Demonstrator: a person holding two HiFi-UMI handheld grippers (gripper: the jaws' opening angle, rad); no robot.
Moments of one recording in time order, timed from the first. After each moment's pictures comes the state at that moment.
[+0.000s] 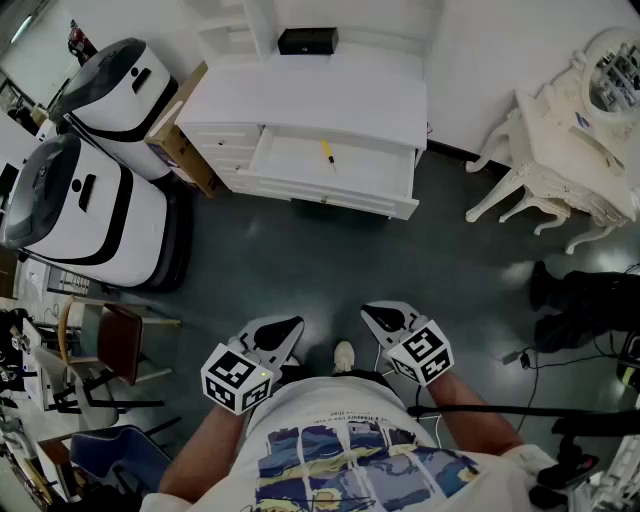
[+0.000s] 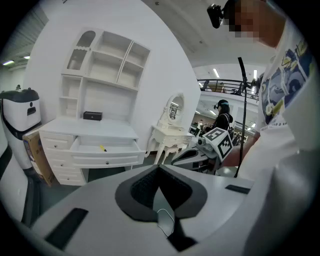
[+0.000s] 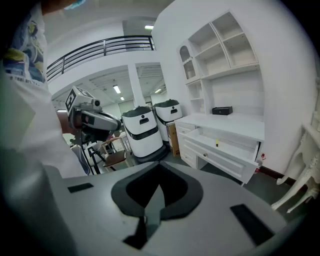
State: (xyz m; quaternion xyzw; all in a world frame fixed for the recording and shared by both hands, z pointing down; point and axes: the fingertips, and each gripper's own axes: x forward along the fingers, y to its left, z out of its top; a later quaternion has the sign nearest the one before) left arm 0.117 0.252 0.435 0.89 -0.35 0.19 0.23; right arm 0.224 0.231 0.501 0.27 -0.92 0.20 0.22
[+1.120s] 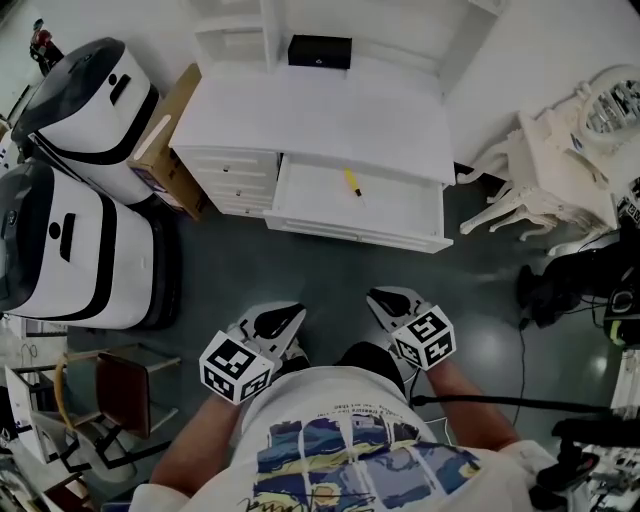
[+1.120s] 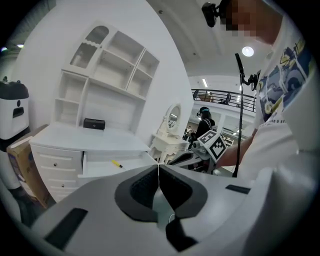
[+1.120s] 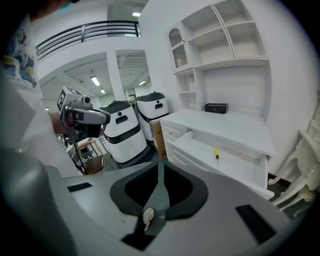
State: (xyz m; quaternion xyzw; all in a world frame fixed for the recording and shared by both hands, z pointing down) left arm -0.034 0.079 0.441 0.92 -0.28 0.14 0.21; right arm 0.095 0.062 0.516 0.35 -0.87 0.21 0.26
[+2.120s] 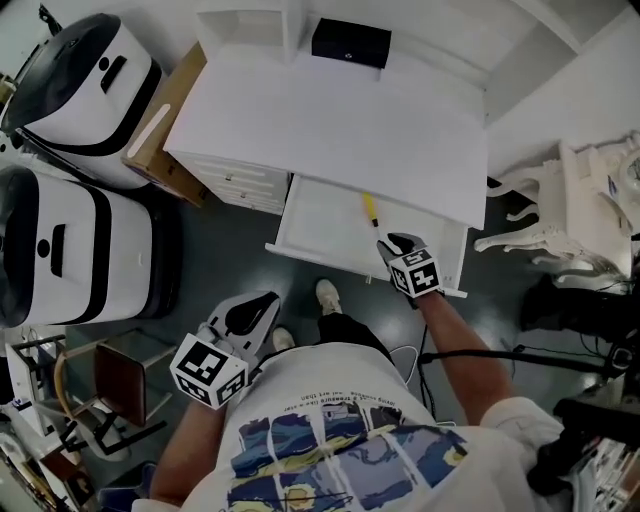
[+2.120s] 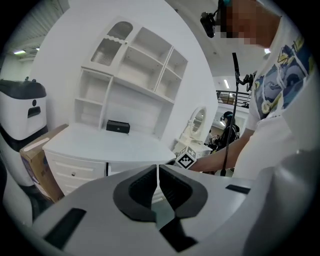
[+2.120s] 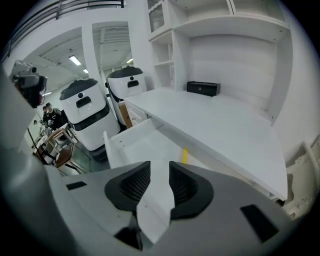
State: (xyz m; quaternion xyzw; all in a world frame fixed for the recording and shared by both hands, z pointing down) left arm -0.080 -0.081 0.438 0.88 -0.38 0.14 0.25; right arm 0.144 -0.208 0.656 0.37 -0.81 0.23 0.38
